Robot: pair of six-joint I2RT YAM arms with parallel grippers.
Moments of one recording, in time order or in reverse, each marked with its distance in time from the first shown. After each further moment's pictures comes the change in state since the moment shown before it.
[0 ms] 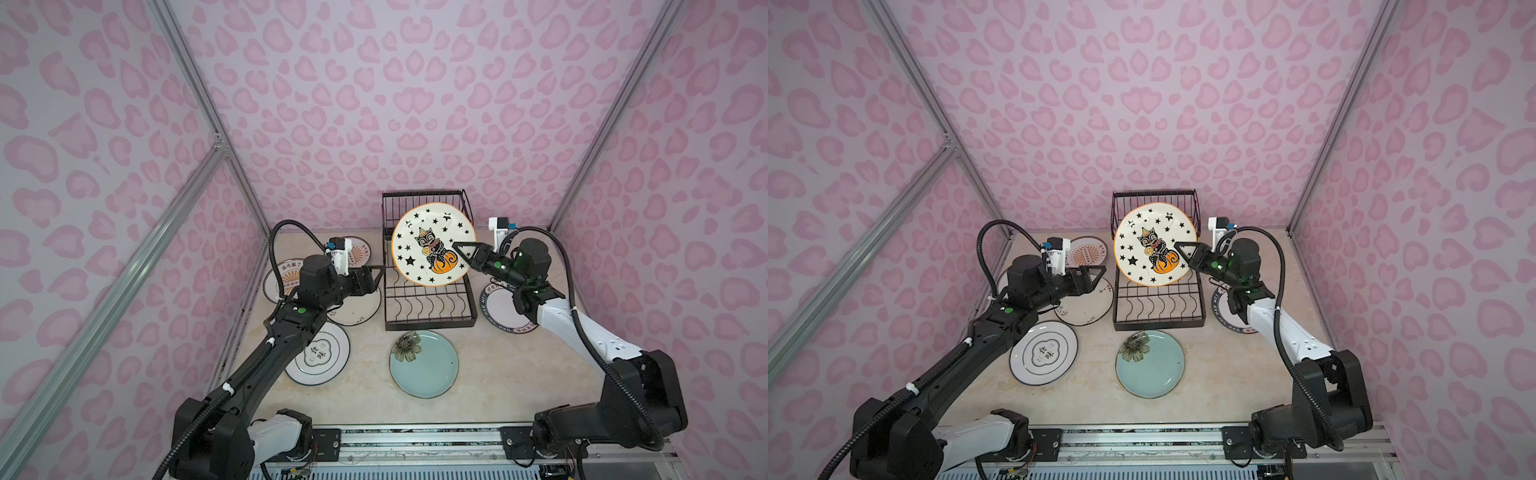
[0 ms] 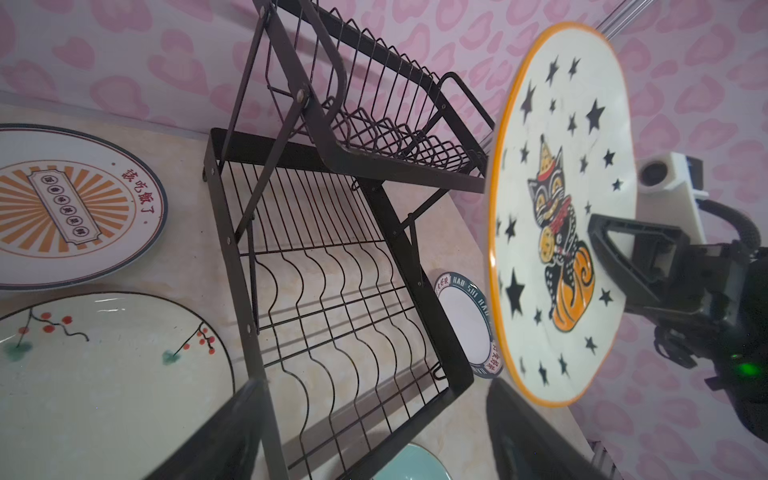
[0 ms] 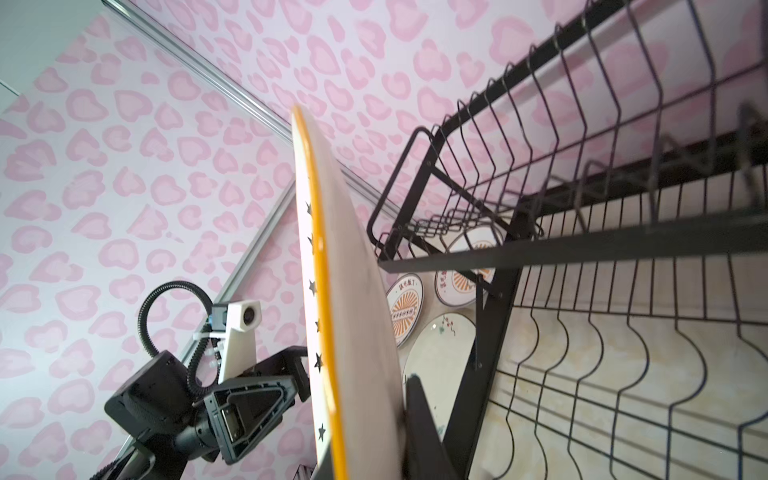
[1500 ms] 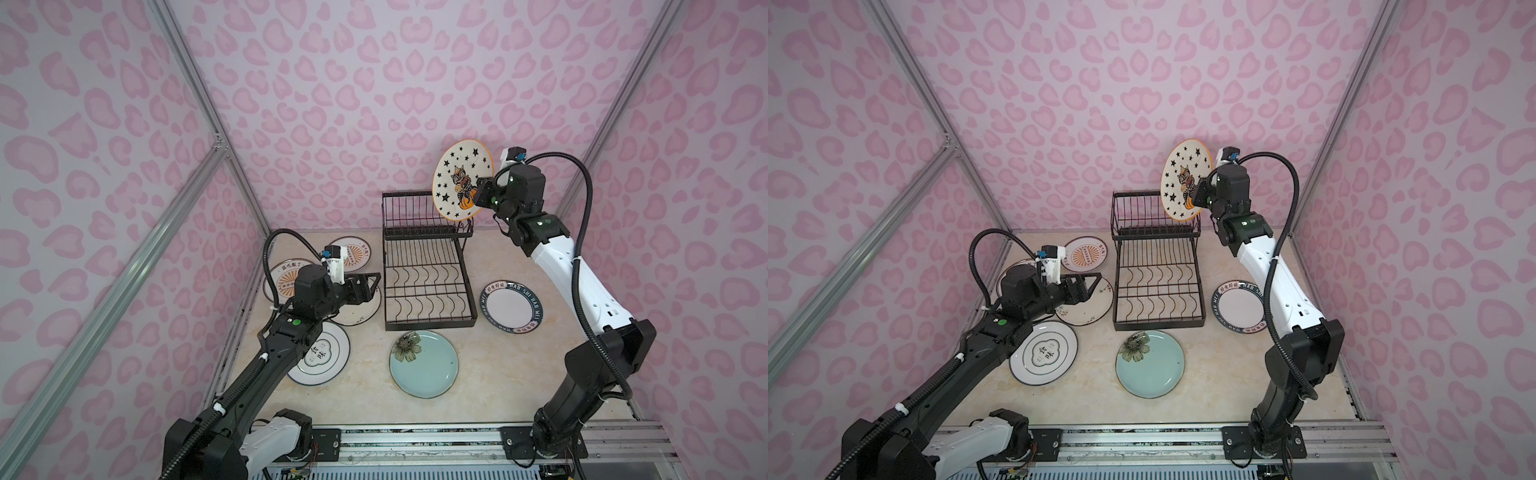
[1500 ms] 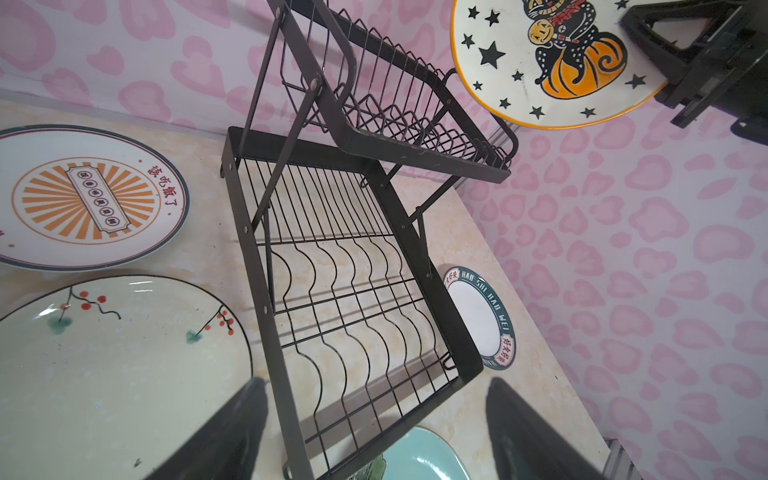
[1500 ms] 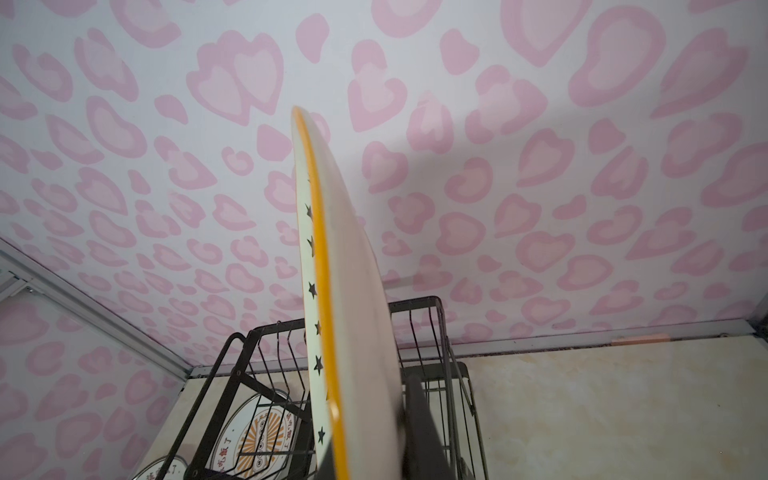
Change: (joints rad) left arm 0.002 -0.084 -0.069 -0.015 -0.028 0.018; right arm 0.076 0.342 0.897 -0.729 0.779 -0.518
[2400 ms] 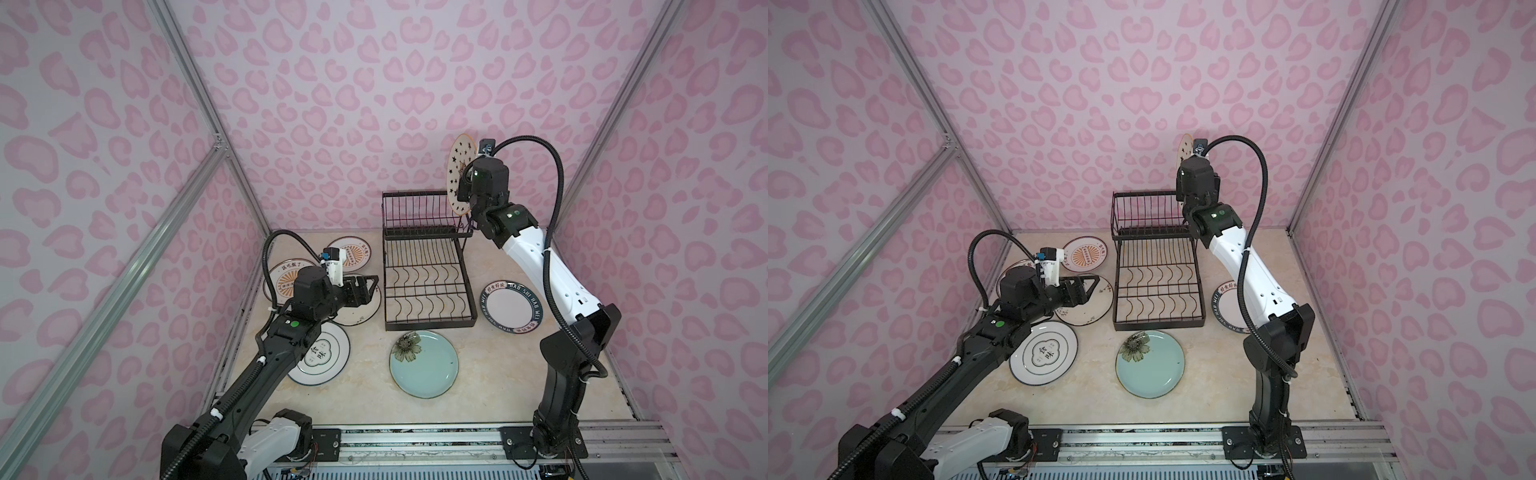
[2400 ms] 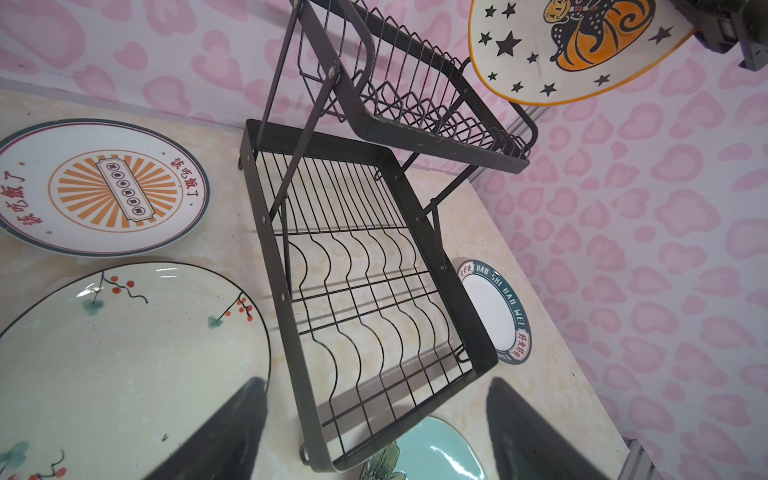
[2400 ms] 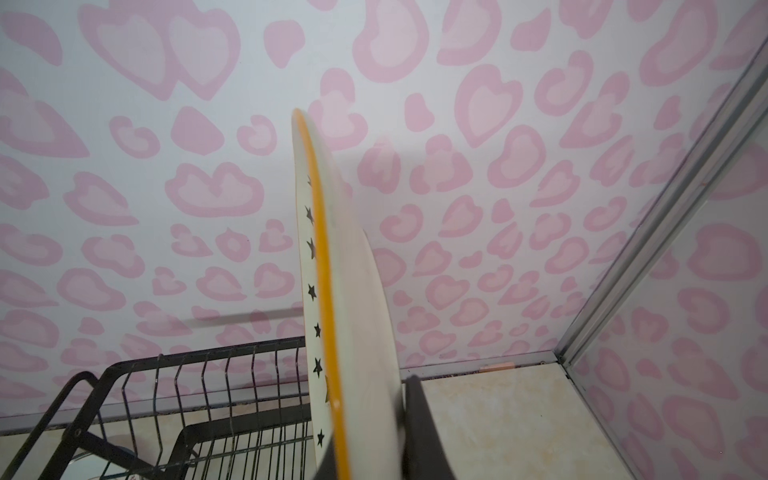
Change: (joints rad) left arm 0.003 -0.021 0.000 -0.051 -0.032 0.025; right arm 0.147 0.168 0.259 -0.090 0.462 -0.288
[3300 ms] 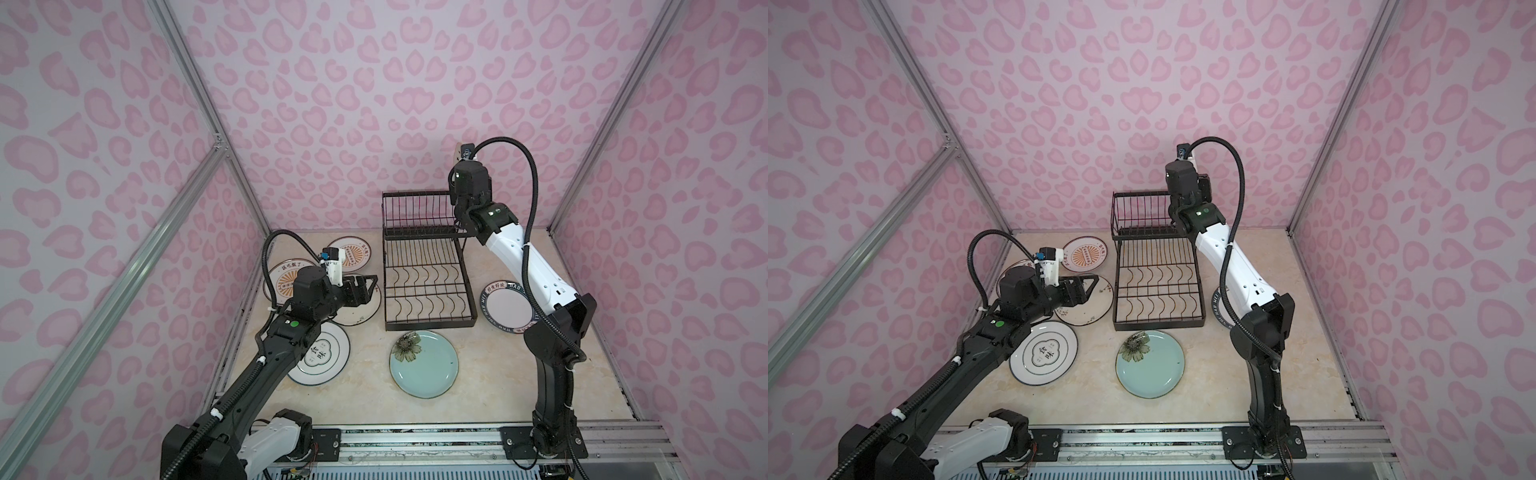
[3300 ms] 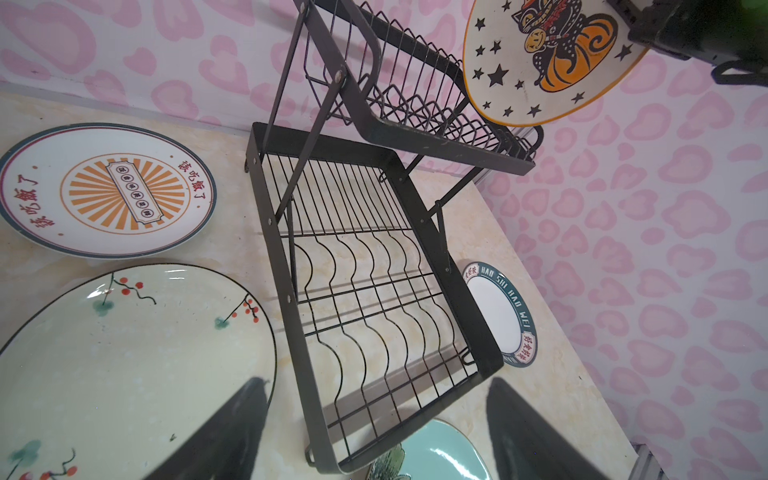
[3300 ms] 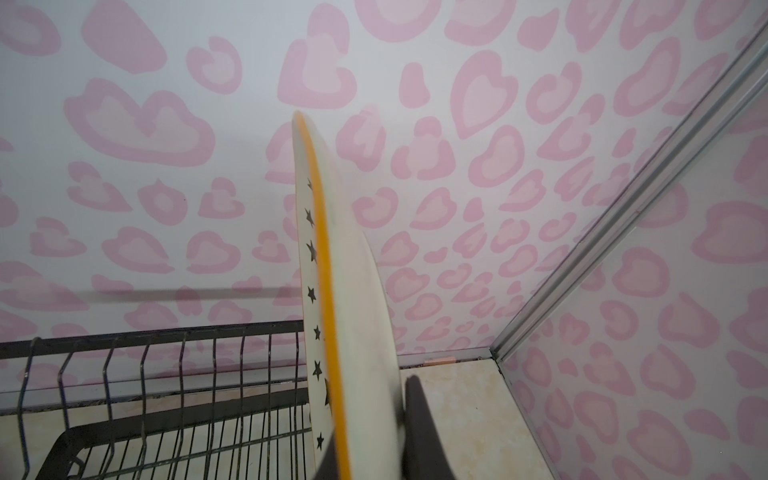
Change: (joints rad) left arm 0.002 0.000 0.000 -0.001 -0.009 0.007; right arm 0.032 0.134 0.106 -0.037 0.162 -0.143
